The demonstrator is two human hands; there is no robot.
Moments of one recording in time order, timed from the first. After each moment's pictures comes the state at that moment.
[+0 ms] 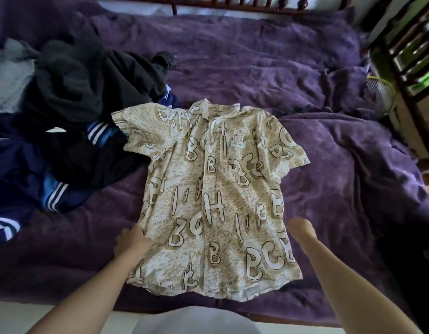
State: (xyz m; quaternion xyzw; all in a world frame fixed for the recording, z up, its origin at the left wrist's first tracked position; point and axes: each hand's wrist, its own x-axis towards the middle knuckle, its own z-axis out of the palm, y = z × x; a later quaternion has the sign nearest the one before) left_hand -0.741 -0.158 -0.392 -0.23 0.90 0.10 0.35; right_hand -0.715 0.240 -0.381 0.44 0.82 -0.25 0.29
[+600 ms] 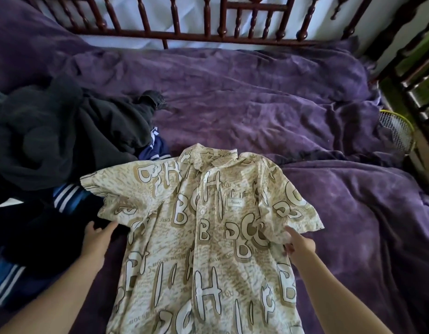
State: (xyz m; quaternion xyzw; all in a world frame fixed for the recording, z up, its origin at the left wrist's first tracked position) left_hand -0.949 -0.170 -0.411 -0.44 0.72 0.53 0.10; right_hand -0.888 0.271 -0.422 0.65 0.48 -0.58 0.06
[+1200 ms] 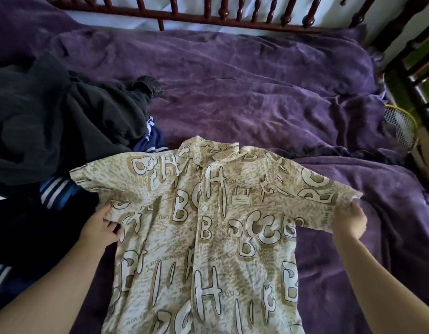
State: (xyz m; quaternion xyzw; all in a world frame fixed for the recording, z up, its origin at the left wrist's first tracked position) left_hand -0.989 -0.160 -0.413 -0.55 0.43 0.71 0.15; right_hand -0.917 0.339 -0.381 0.55 0.76 -0.33 -0.10
